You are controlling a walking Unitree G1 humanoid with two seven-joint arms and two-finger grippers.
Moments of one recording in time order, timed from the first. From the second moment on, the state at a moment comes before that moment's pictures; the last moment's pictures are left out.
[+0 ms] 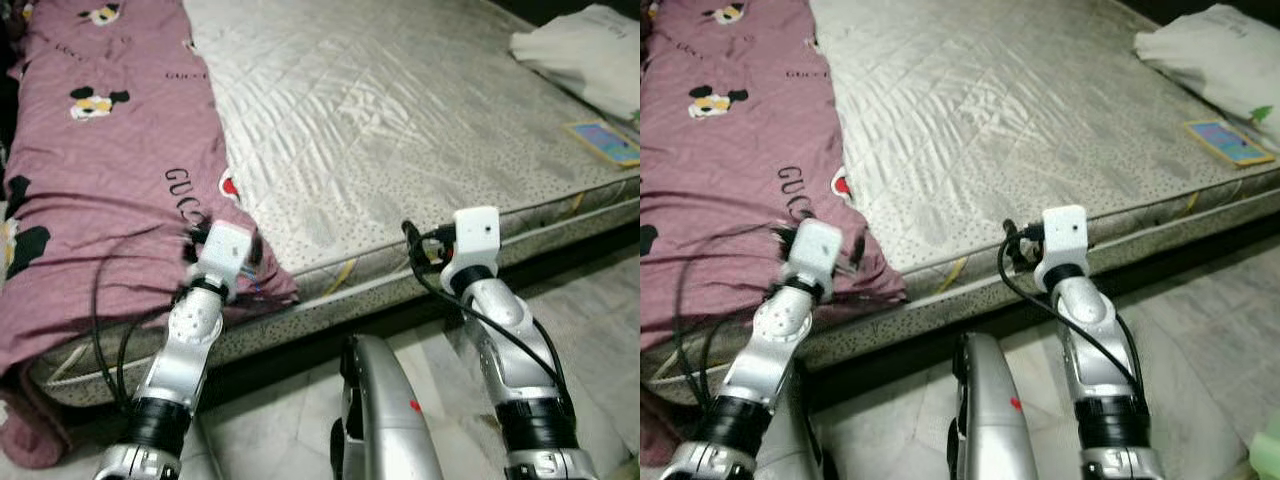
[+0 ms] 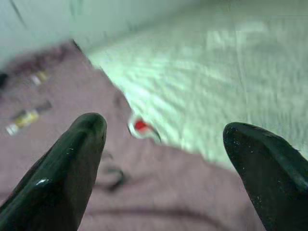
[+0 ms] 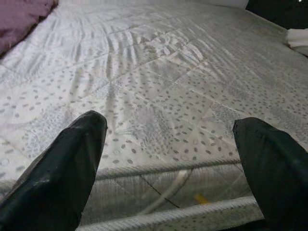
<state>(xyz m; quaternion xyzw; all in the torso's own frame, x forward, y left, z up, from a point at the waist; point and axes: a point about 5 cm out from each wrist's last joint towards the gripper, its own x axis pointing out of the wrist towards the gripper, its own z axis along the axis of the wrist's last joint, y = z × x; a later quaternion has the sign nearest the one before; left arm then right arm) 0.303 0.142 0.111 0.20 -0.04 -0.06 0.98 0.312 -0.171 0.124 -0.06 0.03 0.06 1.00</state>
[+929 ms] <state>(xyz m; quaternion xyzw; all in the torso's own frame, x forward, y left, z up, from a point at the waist) 0.257 0.201 0.130 0.14 -0.08 0.14 0.98 0.335 -0.132 0.135 0.04 -0.04 0.05 1.00</state>
